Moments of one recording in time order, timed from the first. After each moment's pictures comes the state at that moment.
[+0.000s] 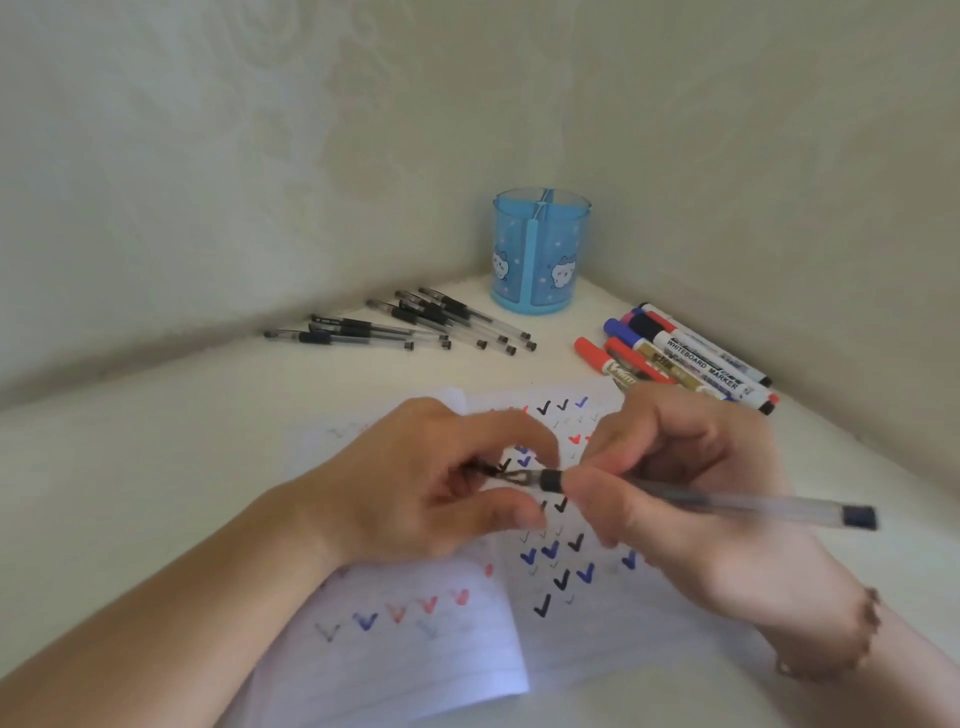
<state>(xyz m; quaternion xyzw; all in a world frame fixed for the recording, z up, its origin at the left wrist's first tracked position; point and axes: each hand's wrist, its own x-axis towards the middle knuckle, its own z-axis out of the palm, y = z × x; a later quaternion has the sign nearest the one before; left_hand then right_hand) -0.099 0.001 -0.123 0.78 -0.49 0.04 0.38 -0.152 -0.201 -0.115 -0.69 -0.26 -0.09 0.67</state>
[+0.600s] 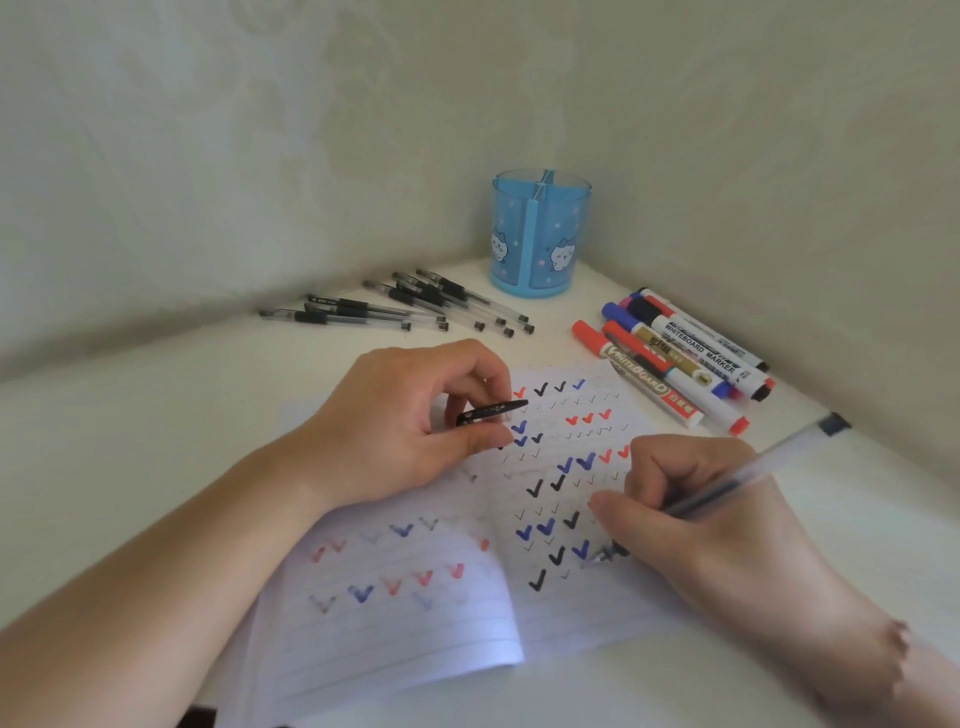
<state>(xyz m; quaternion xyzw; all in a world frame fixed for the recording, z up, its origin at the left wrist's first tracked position) -0.086 0.008 -0.133 0.85 -0.34 0.09 0.39 -0.168 -0.215 -0.138 -0.82 -0.11 -0.07 0.56</state>
